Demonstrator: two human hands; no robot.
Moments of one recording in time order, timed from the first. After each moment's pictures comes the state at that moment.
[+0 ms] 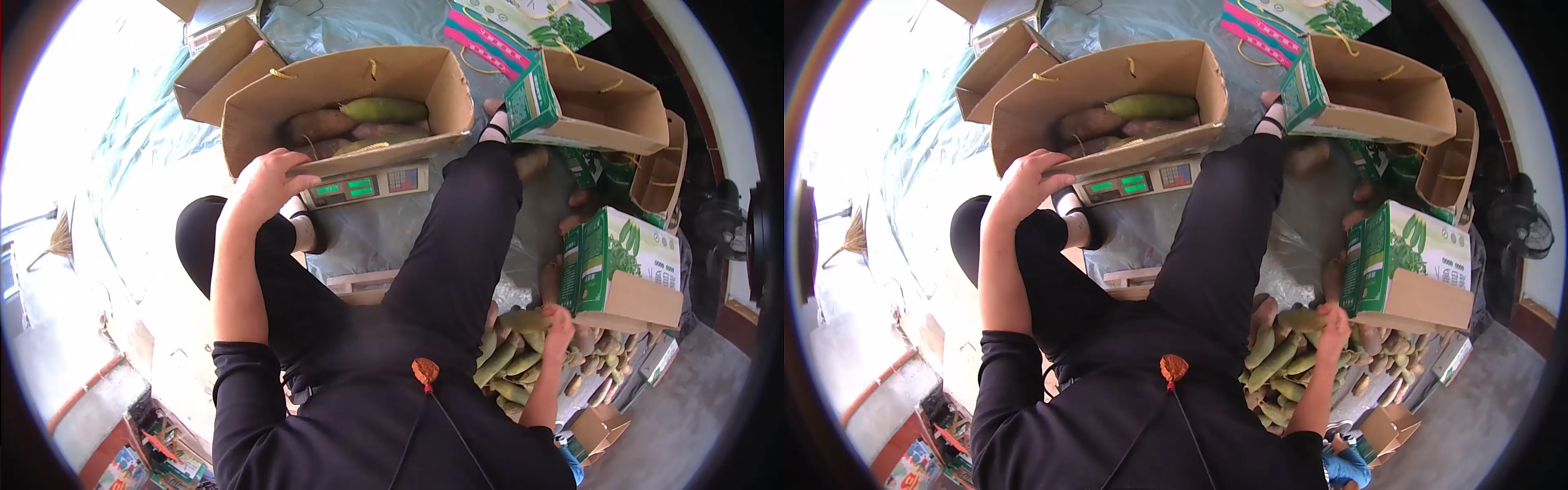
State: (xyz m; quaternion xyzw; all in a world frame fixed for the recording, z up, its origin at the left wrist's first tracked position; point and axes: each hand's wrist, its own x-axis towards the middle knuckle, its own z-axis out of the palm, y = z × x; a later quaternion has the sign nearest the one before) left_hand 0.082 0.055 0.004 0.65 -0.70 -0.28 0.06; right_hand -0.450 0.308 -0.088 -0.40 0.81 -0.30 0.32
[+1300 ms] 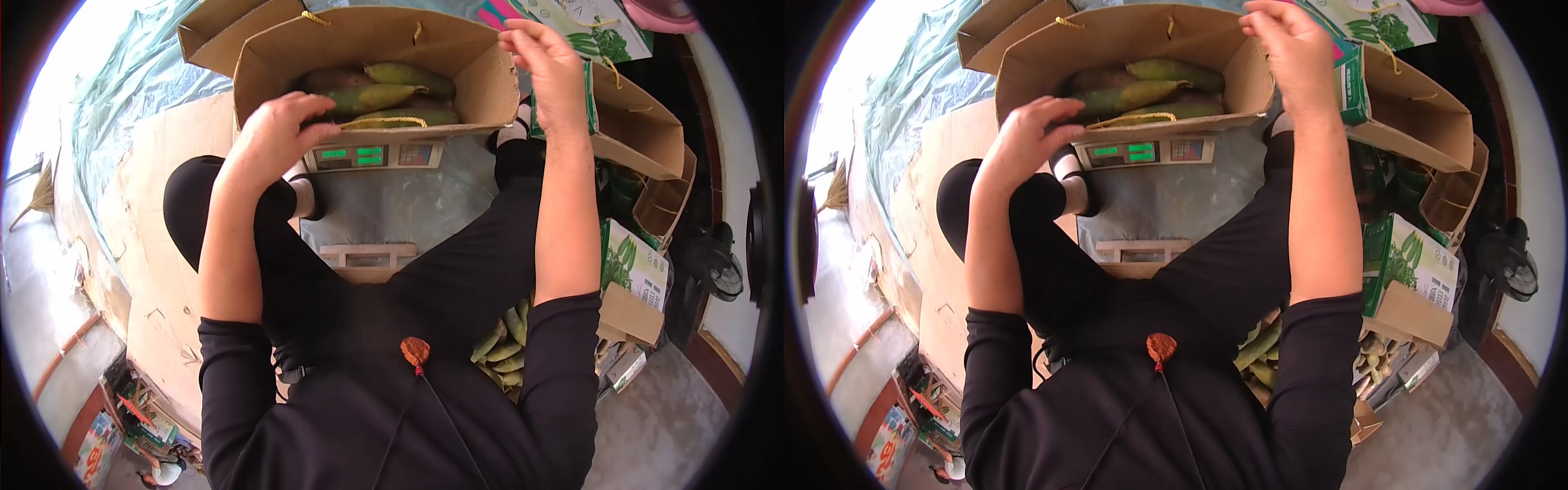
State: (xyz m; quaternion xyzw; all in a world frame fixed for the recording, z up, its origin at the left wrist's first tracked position) left_hand 0.096 0.050 0.001 0.62 -0.72 -0.28 0.17; right_hand -0.206 -0.081 0.000 -0.58 0.48 -0.44 0.49
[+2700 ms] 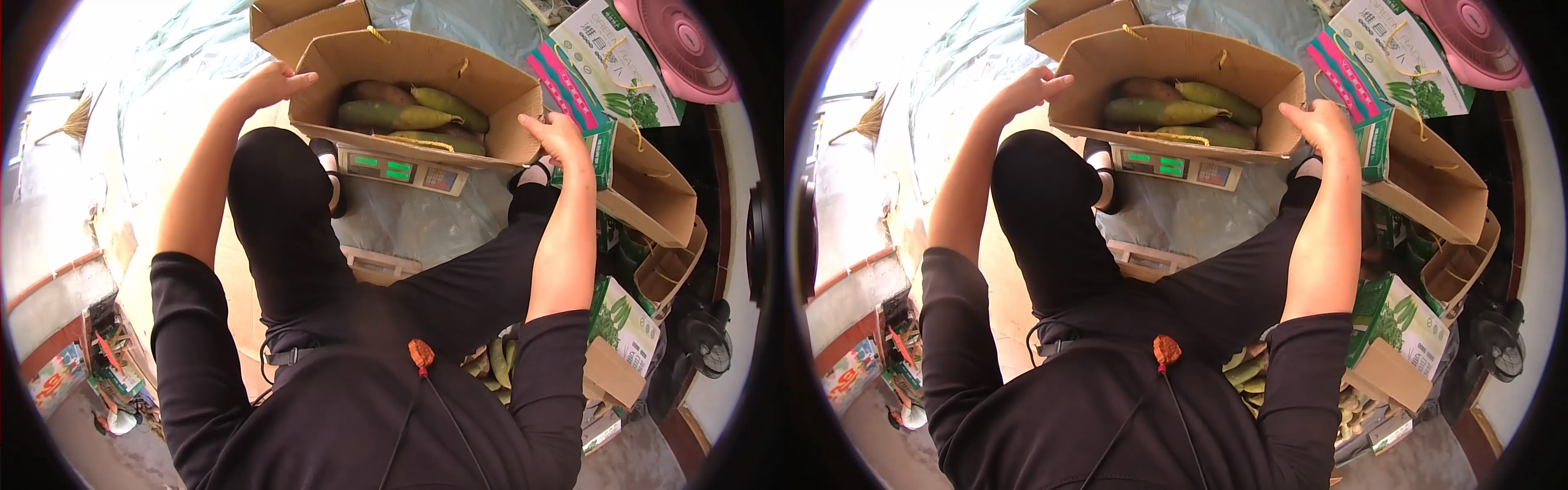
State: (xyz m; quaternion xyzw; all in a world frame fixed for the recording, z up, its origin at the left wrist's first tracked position) left_hand 0.205 0.009 -0.014 0.80 -0.52 -0.29 0.05; right_hand -0.235 -0.113 -0.029 -0.67 0.67 0.04 0.31
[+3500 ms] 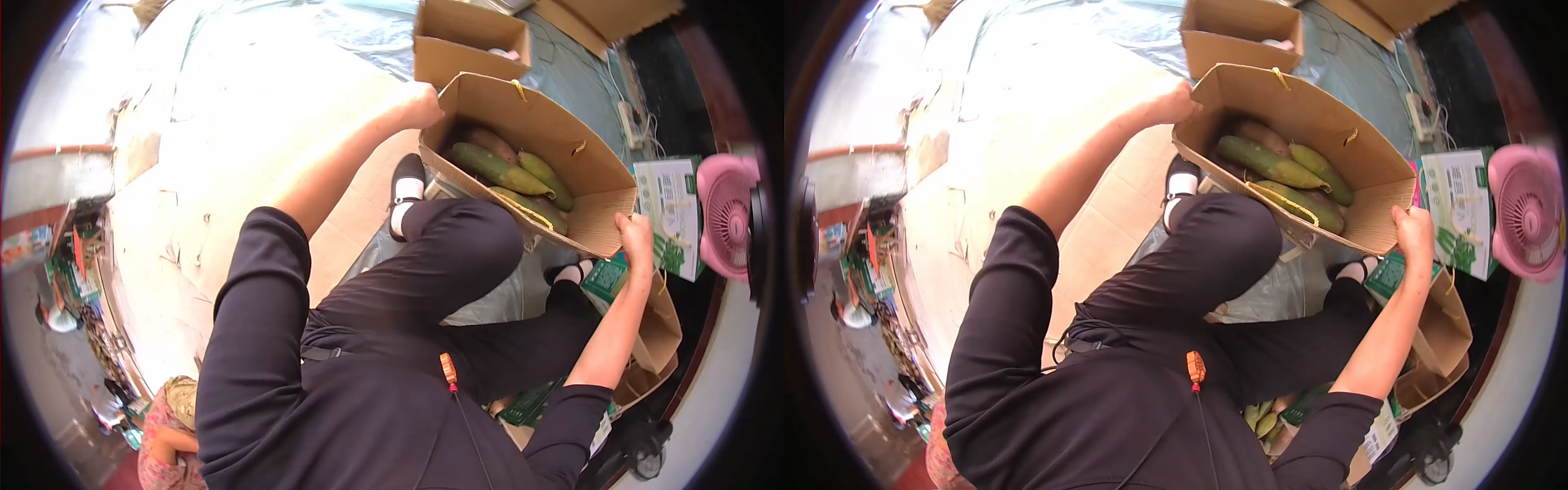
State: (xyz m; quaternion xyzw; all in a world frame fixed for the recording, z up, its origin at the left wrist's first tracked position) left_hand 0.254 0.035 -0.044 0.83 -0.50 -0.25 0.06; right_hand -0.152 -0.135 0.021 -0.75 0.62 0.03 0.24
